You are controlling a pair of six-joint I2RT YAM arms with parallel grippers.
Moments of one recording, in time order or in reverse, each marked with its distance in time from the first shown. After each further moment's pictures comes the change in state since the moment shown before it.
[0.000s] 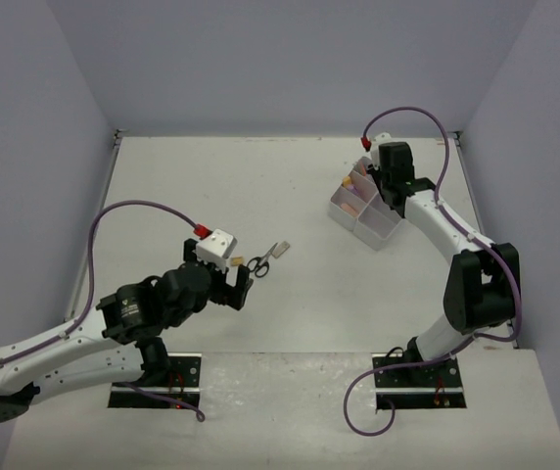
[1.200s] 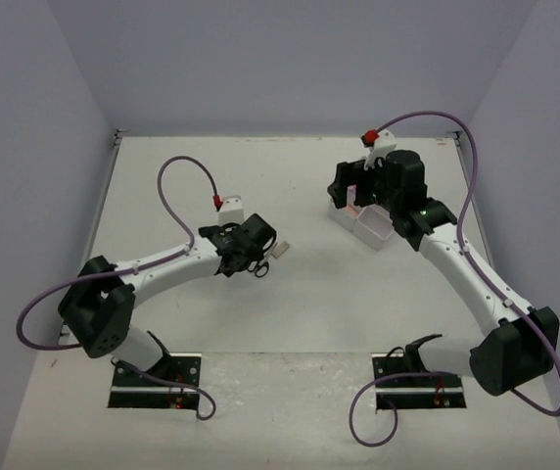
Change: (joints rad) left arm 0.326 0.819 0.237 -0.061 -0.180 -0.532; right arm 0.141 -0.346 -0.104 0.064 -0.462 0.446
